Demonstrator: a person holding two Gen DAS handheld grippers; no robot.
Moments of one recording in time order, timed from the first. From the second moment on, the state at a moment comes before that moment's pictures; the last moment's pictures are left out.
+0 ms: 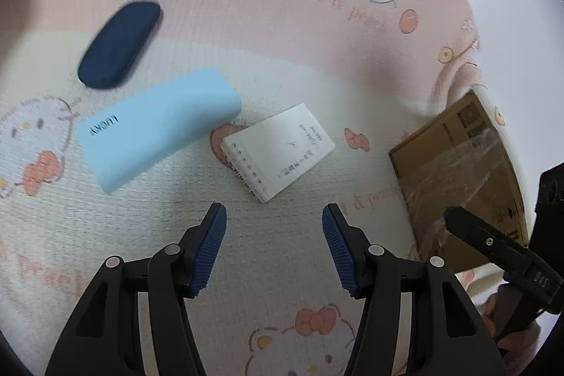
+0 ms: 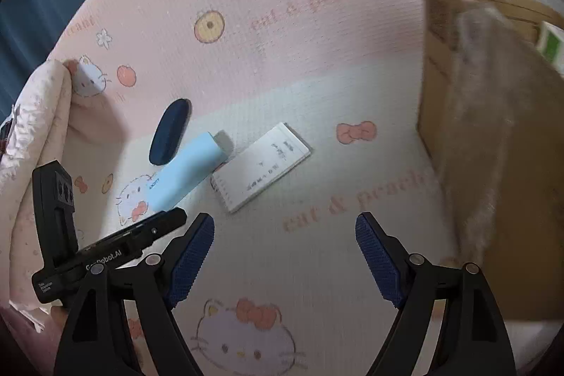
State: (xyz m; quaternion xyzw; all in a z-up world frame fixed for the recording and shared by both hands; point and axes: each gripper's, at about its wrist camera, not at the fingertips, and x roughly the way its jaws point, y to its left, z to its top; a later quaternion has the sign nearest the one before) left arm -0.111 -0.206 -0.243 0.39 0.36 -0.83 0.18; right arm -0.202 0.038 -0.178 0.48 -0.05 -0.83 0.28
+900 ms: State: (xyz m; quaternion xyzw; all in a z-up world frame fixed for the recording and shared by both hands) left arm -0.160 -0.236 -0.295 0.41 0.39 -0.80 0.22; right arm -0.303 -0.039 -0.273 0.48 -0.01 -0.80 0.36
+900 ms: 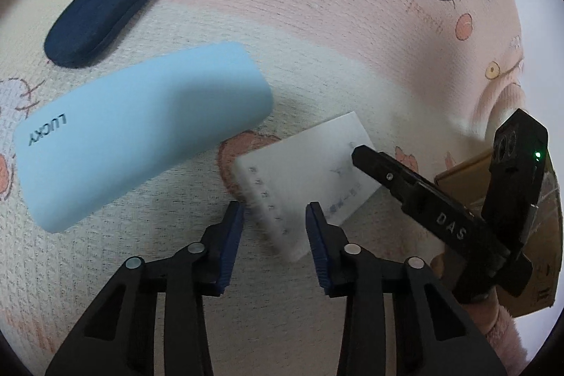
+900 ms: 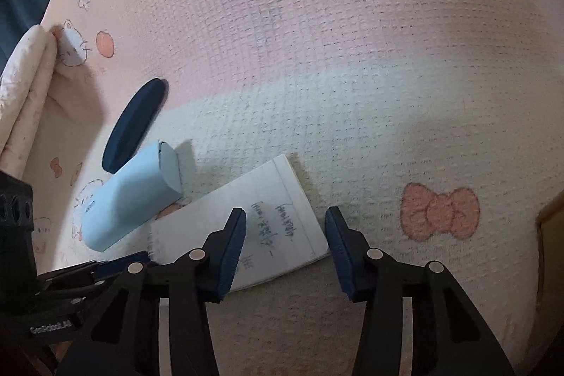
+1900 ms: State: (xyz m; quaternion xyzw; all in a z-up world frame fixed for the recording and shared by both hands) left arm -0.094 -0.175 -0.291 0.50 0.35 -0.78 0.13; right arm -0.154 0.014 -0.264 0.62 0.00 -0.73 0.29
